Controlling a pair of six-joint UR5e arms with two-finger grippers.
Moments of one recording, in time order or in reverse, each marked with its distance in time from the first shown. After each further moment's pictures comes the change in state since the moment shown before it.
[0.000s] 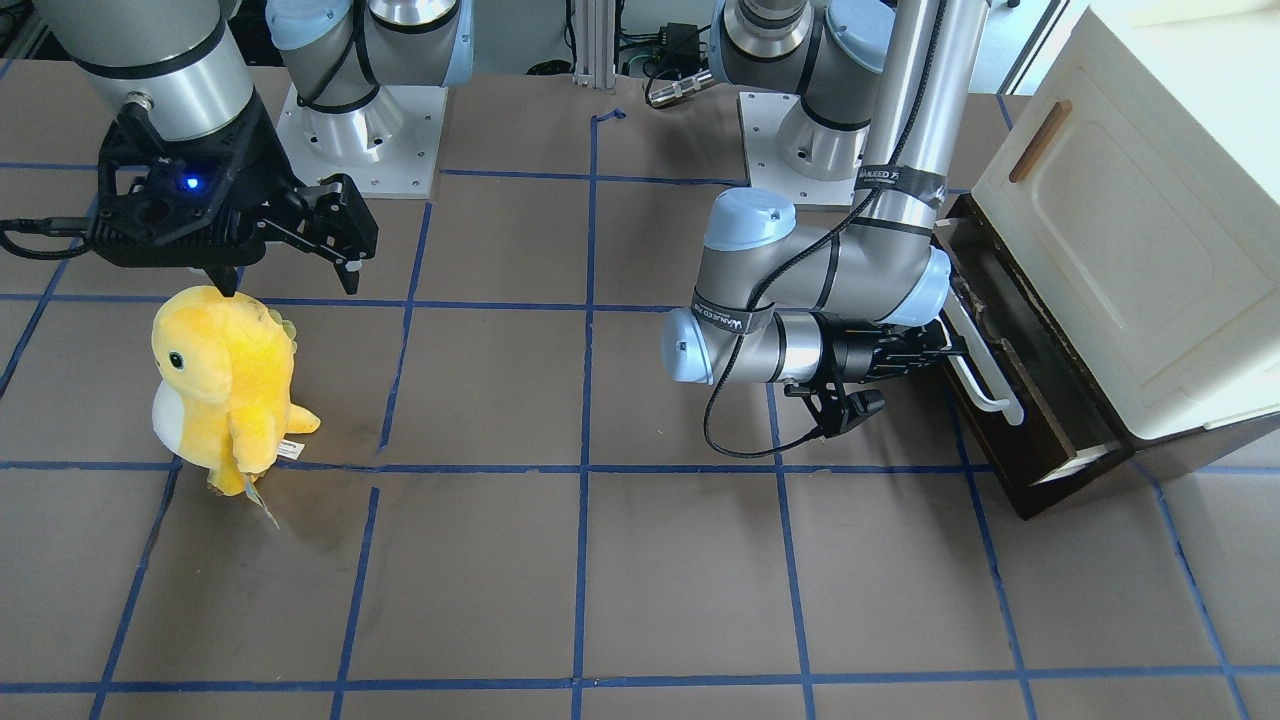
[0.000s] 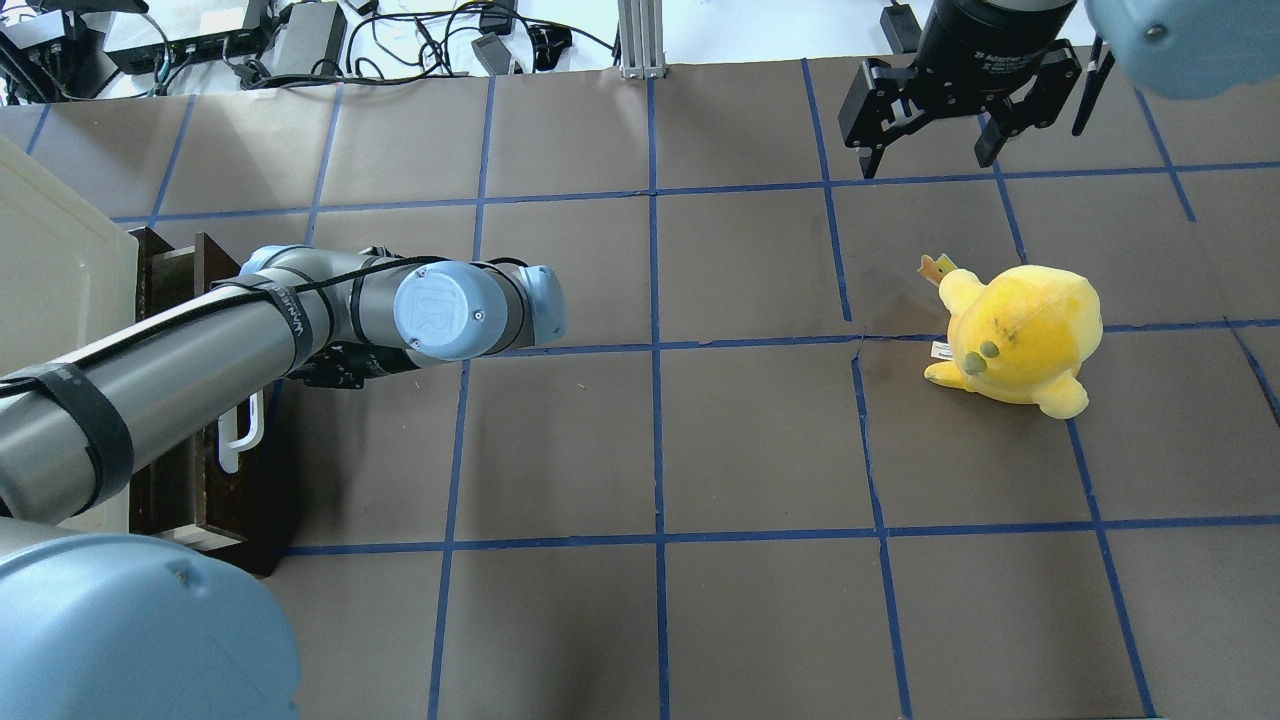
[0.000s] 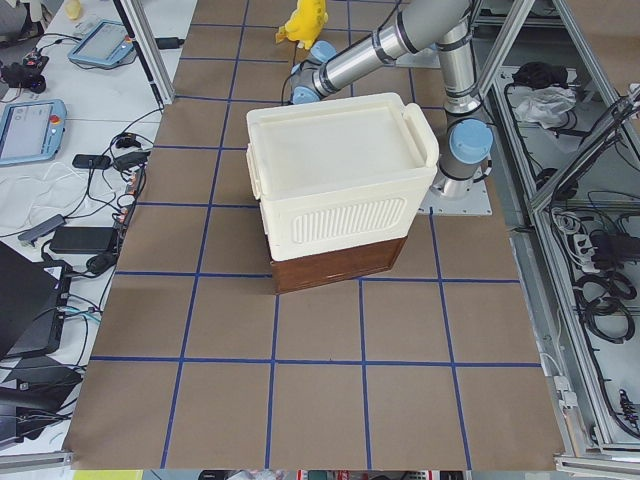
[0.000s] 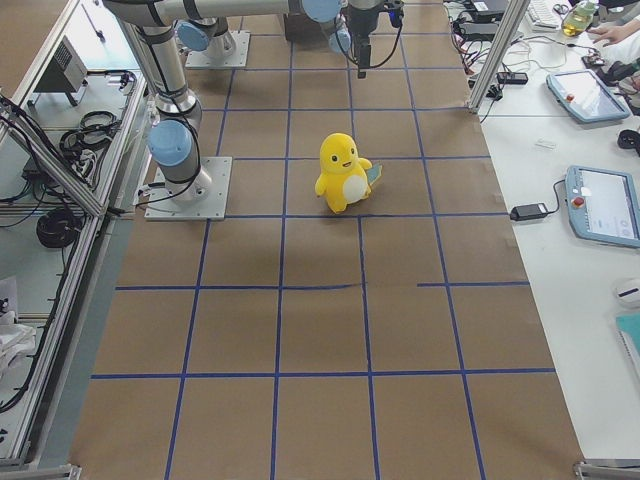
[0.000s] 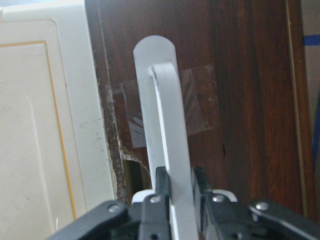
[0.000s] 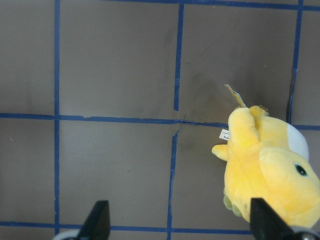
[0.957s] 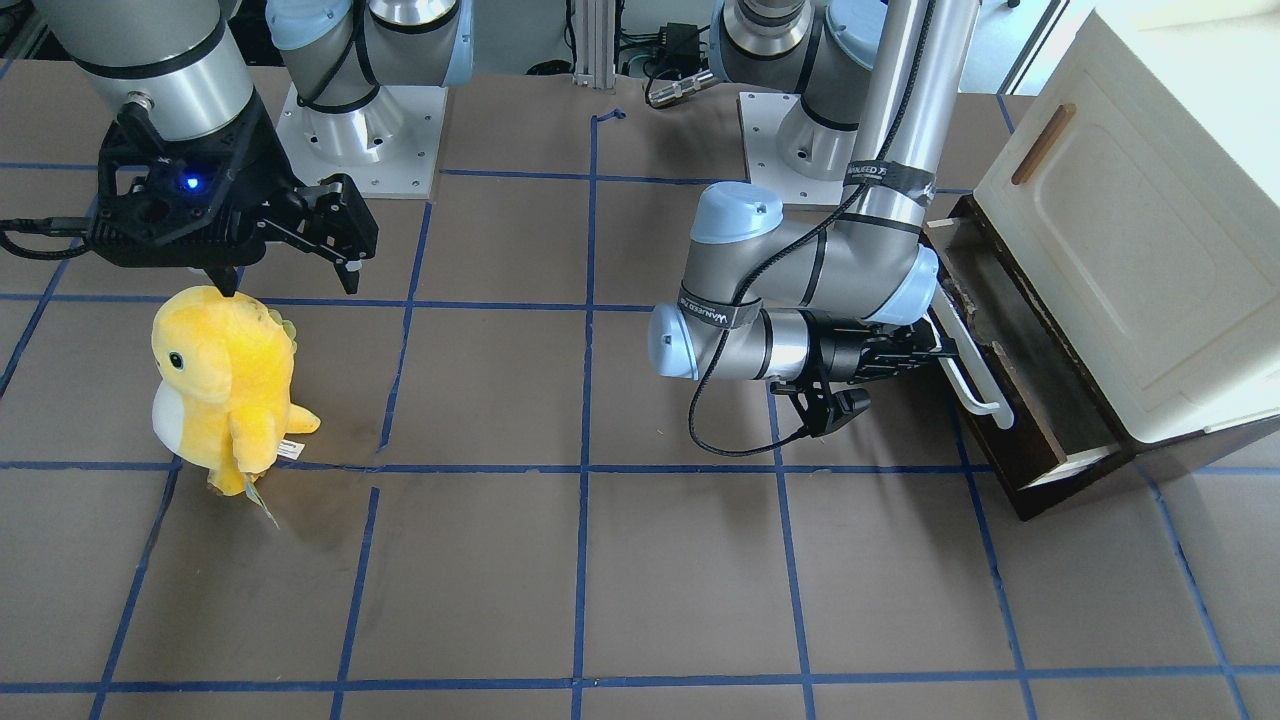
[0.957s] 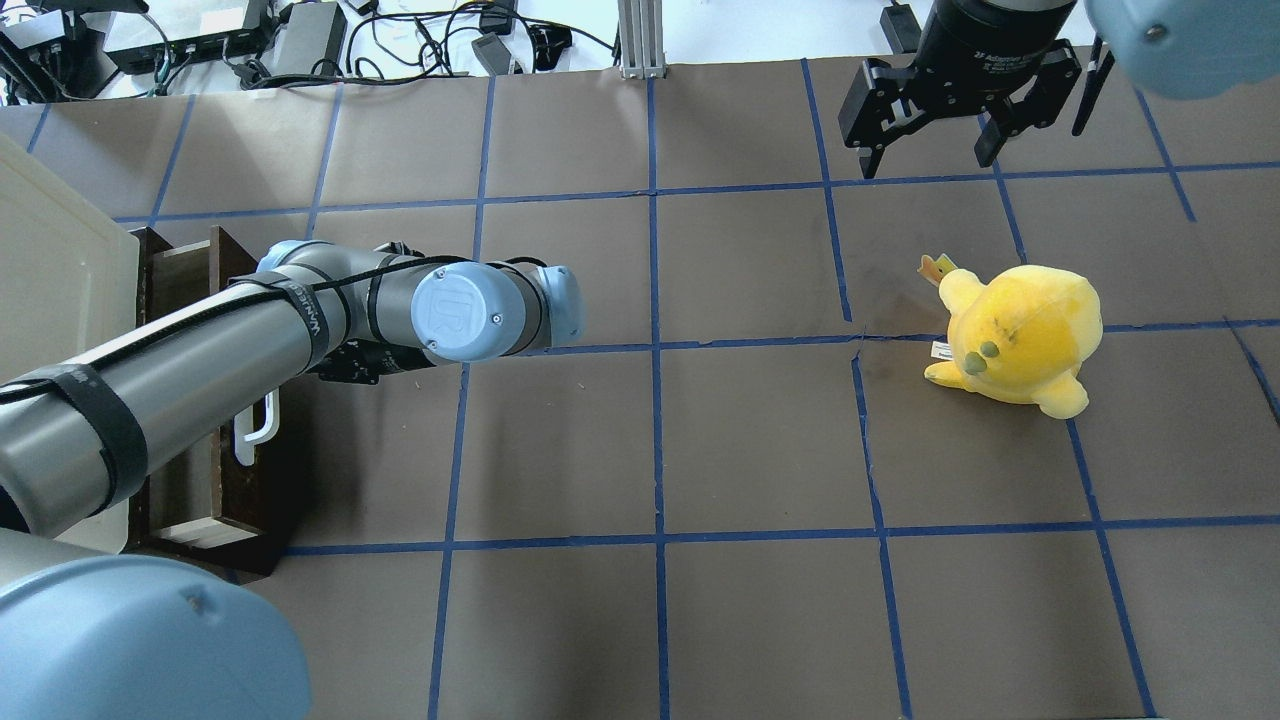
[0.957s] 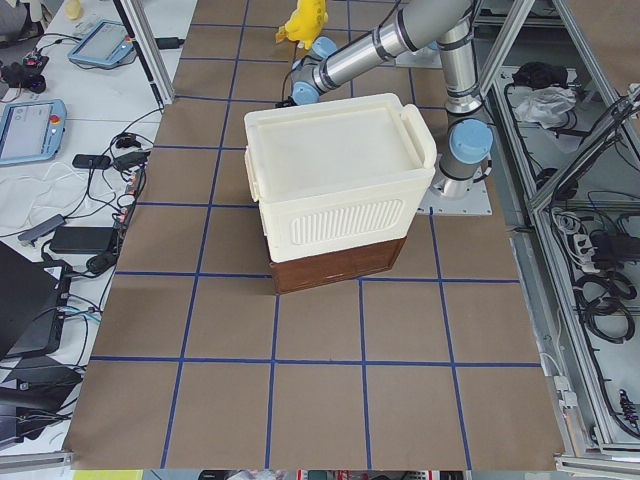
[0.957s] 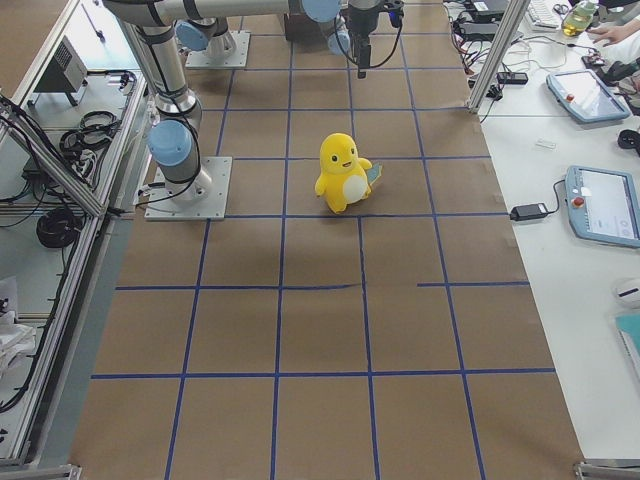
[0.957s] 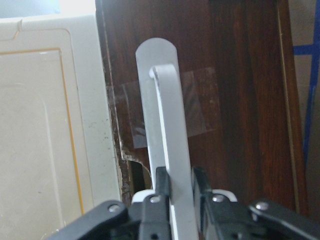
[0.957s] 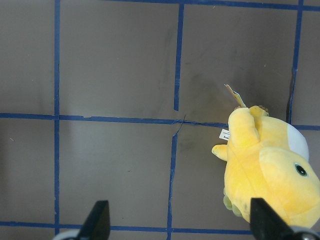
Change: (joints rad) left arm -0.026 0.000 0.015 -0.002 -0.003 0.005; right arm 0.000 0.000 0.000 0.000 0.000 0.000
